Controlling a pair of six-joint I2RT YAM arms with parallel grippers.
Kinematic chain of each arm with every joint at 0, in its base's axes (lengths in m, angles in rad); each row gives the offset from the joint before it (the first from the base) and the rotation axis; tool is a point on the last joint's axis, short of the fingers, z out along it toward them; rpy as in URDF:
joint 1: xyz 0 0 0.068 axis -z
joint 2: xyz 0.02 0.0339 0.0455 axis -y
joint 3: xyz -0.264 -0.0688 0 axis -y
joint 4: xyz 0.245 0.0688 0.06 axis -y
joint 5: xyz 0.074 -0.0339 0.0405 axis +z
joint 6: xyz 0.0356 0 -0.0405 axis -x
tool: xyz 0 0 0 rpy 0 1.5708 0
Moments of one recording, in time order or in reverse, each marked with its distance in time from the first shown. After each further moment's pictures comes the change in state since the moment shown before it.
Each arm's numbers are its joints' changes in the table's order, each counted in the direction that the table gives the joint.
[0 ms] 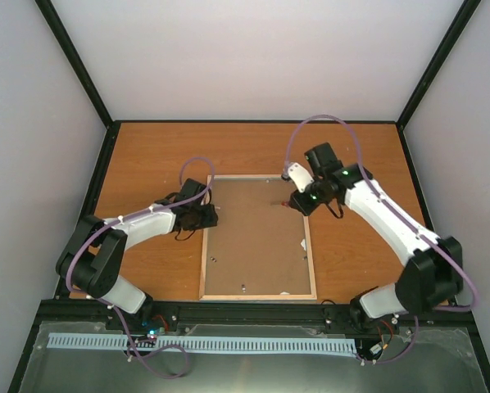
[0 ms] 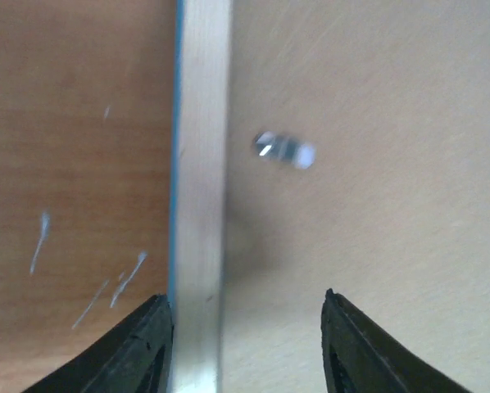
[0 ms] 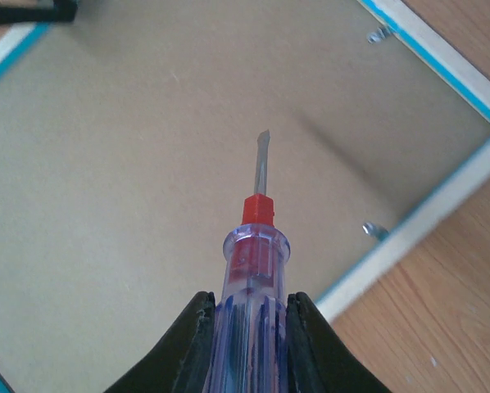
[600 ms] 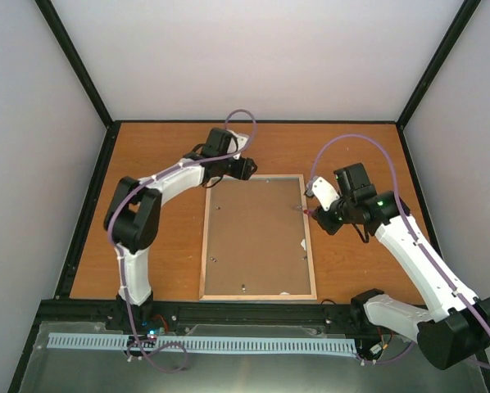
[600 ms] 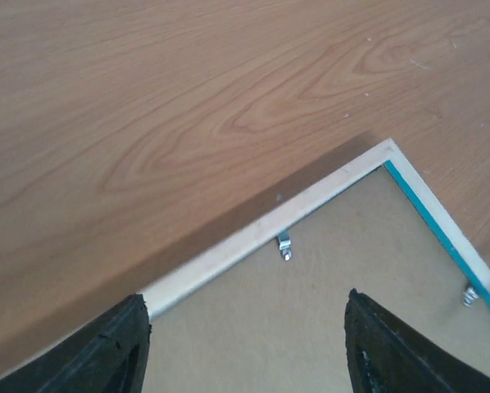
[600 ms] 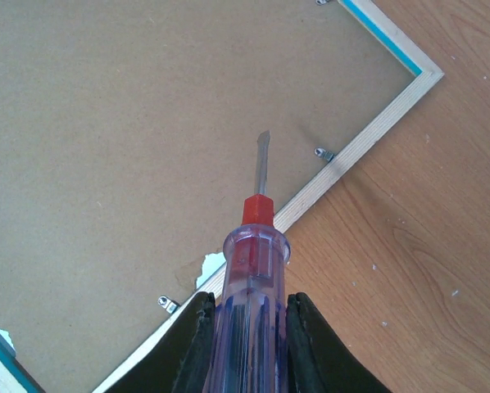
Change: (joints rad) left arm 0.000 -0.385 0.659 0.035 -0.195 -0.439; right arm 0.090 0.402 -0.228 -0.069 -0.079 0.119
